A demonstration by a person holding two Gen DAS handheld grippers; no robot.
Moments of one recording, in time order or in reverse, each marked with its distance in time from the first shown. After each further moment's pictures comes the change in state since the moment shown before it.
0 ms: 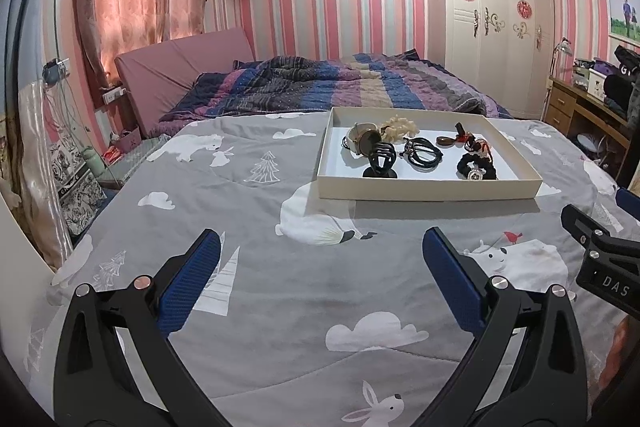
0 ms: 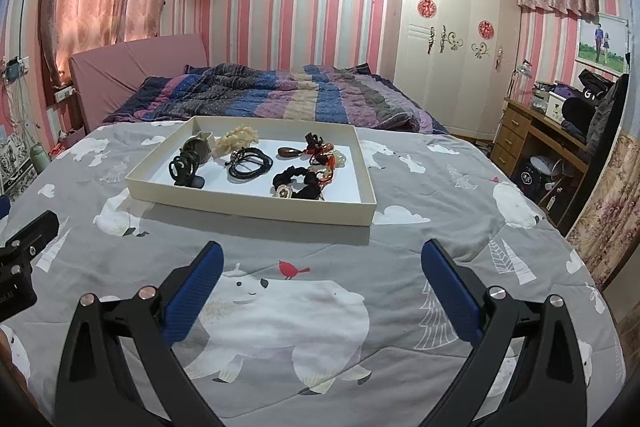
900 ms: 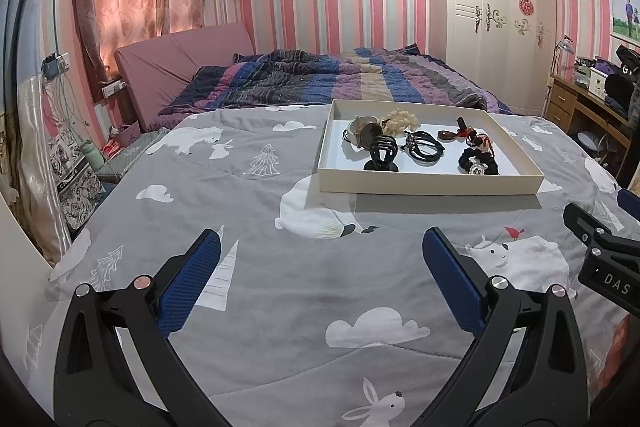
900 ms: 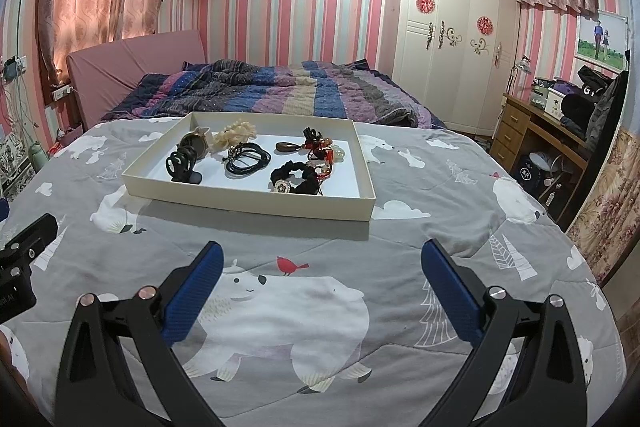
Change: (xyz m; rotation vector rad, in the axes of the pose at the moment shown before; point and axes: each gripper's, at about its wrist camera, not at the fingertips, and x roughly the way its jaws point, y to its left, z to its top) left arm 0.005 0.003 -0.001 -0.008 0.022 -0.006; right arm 0.004 -0.002 -0.003 0.005 0.011 -0.011
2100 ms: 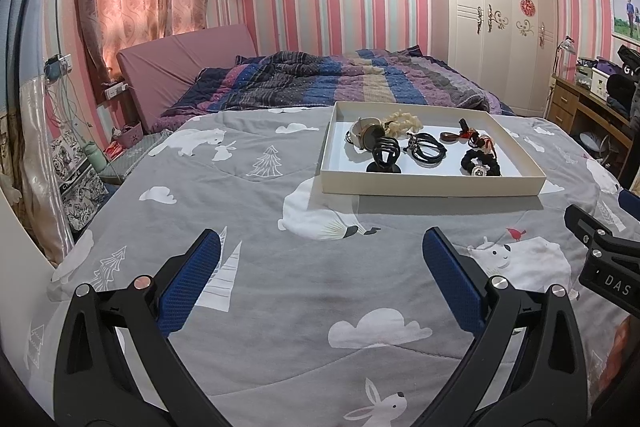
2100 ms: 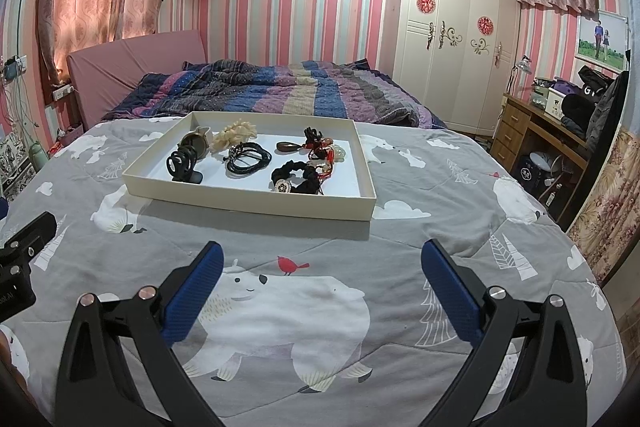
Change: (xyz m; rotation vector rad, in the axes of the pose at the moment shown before) left arm -0.003 0.000 0.000 0.002 -0.007 0.011; right arm 0.001 0.002 0.000 0.001 0.002 0.002
